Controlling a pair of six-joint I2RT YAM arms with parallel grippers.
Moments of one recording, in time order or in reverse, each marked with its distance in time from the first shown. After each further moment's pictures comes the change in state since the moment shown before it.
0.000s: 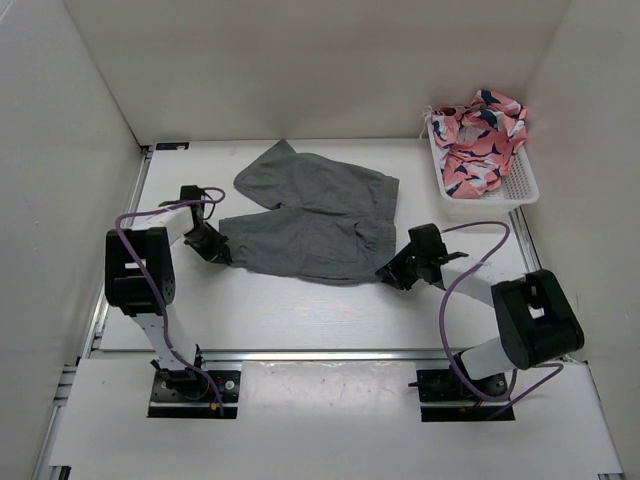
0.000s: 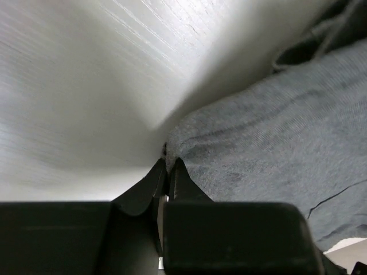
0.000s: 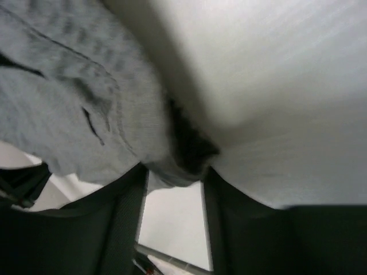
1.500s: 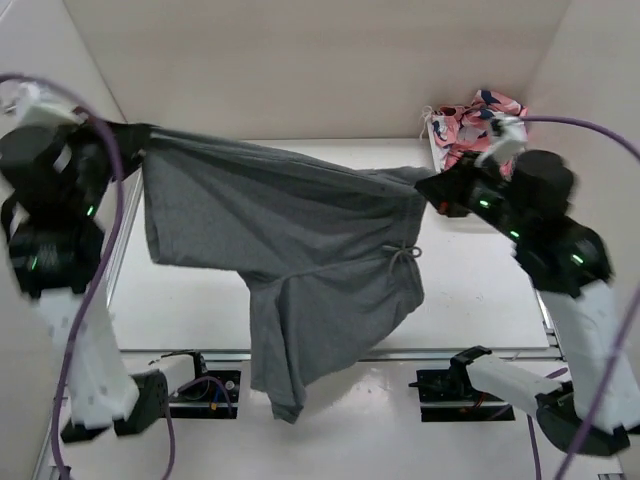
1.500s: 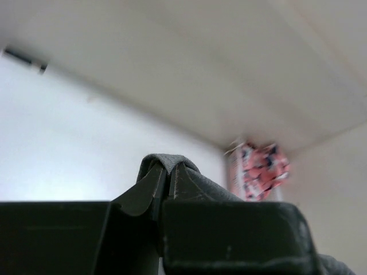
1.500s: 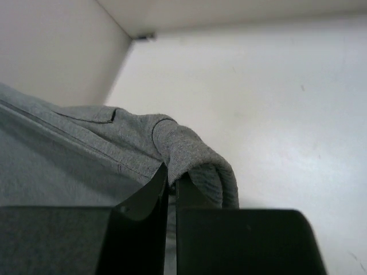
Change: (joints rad) left arm 0.086 -0.661 0.948 -0.259 -0.005 0.141; right arm 0.080 -0.413 1.066 -0.727 0.054 -0.723
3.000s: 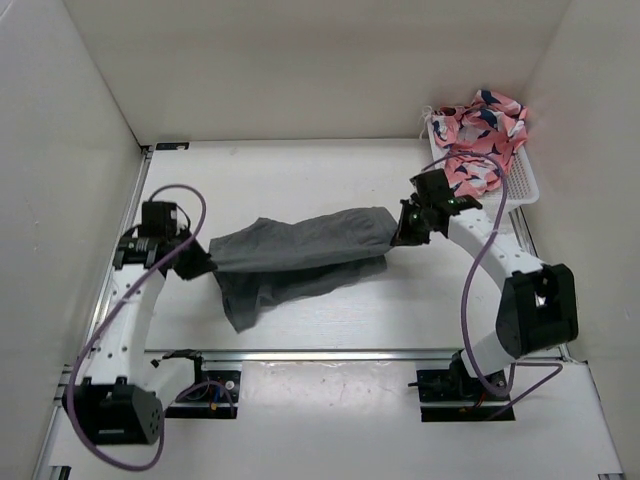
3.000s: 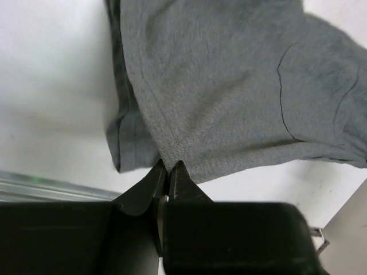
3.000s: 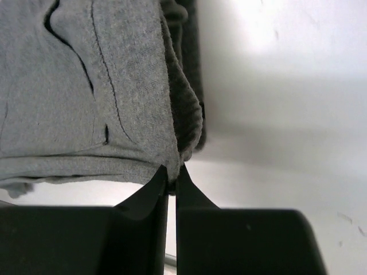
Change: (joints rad) left arm -0.098 -0.083 -1.014 -0.048 0.002 -0.005; right arm -0.130 0.523 -0.483 0.206 -0.043 -0.030
